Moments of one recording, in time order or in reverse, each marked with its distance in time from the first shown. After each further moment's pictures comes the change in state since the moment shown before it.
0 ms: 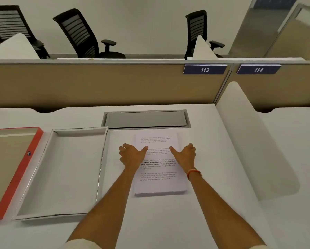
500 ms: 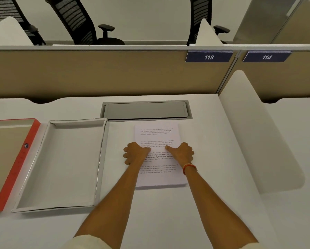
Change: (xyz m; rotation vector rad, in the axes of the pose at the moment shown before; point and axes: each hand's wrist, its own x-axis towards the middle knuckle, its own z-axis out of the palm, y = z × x) left_hand -0.003 0.003 0.019 -0.089 -0.112 -0.180; right_hand 0.007 0.004 0.020 -0.115 -0.056 0.125
